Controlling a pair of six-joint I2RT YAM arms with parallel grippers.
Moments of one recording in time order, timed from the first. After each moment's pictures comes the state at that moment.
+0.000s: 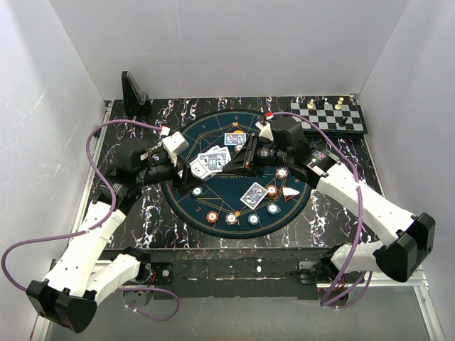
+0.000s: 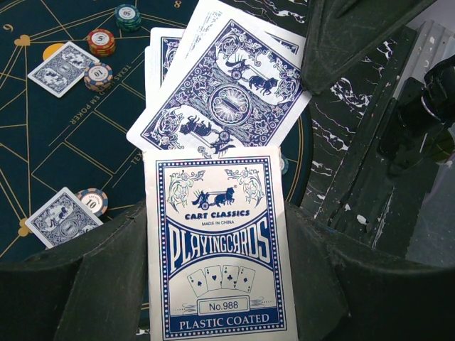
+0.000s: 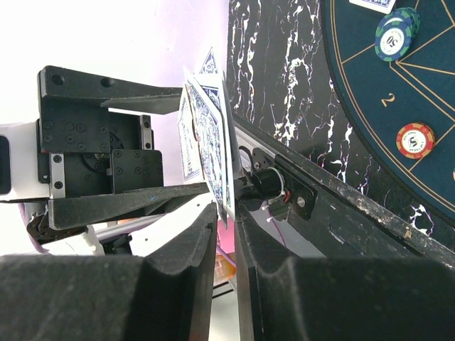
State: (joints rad) left arm -0.37 0.93 0.98 -0.49 0.67 0.12; right arm 0.75 1.30 1.25 -0.43 -0.46 1.13
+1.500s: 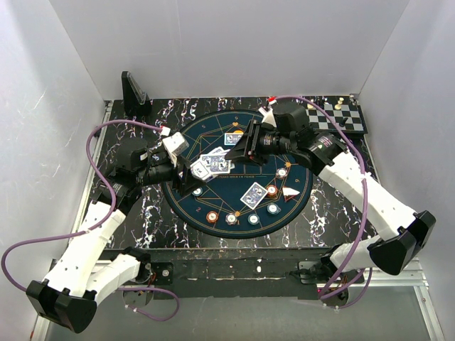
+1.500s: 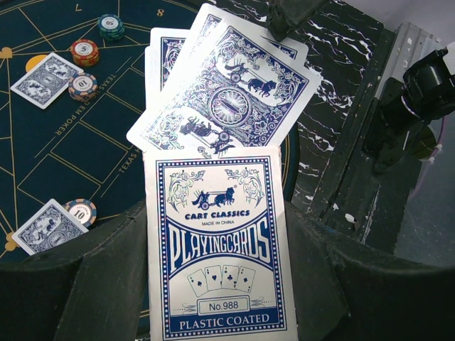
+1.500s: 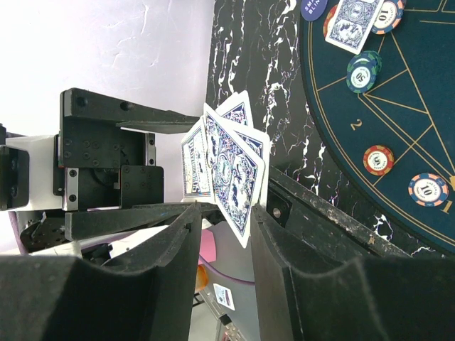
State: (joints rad) left arm -0.37 0.93 0.98 -0.48 0.72 0.11; right arm 0.72 1.36 1.47 -0.64 -0.41 0.98
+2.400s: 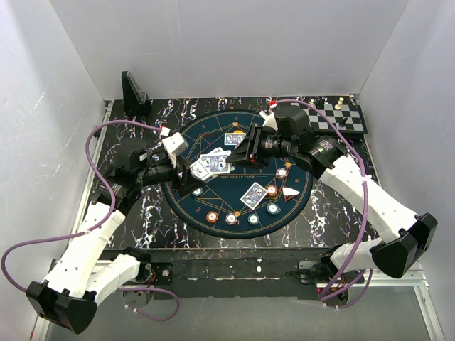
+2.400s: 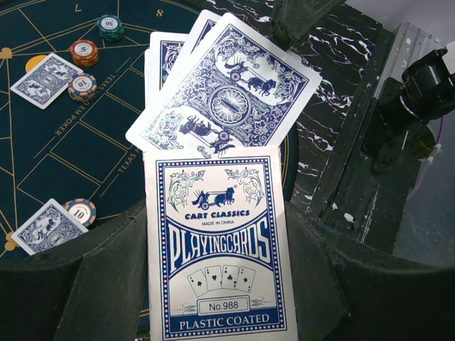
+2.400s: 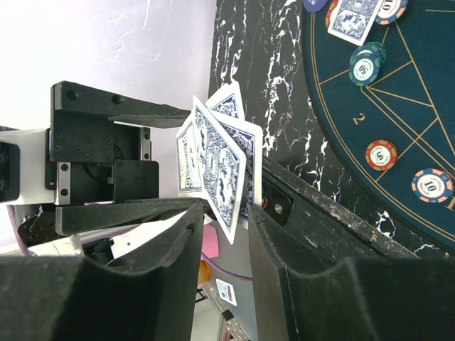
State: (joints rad) left arm -0.37 0.92 0.98 -0.48 0.73 0.11; right arm 0.71 1.33 1.41 -0.60 -0.44 0.99
